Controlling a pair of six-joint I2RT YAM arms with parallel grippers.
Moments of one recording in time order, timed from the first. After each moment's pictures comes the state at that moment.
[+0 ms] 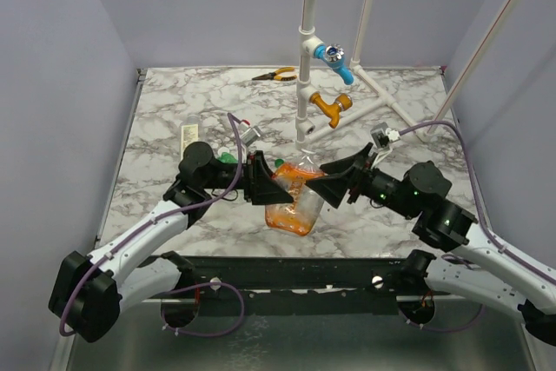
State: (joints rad) left arm -0.57 1.01 0.59 0.50 1.03 -0.88; right arm 0.92 0.73 0.72 0.04 -0.08 0.56
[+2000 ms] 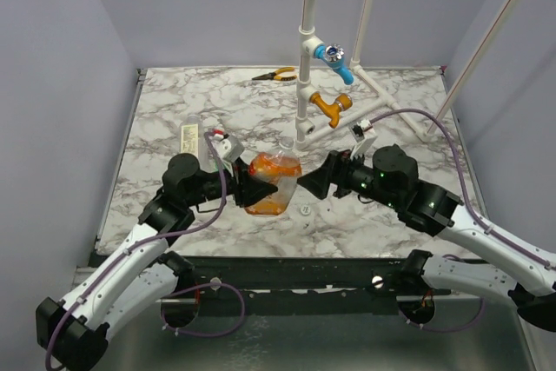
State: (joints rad) left arm -0.56 0.78 0.62 0.08 0.76 -0.37; right arm 0.93 0.93 0.93 -0.22 -0.04 0.63
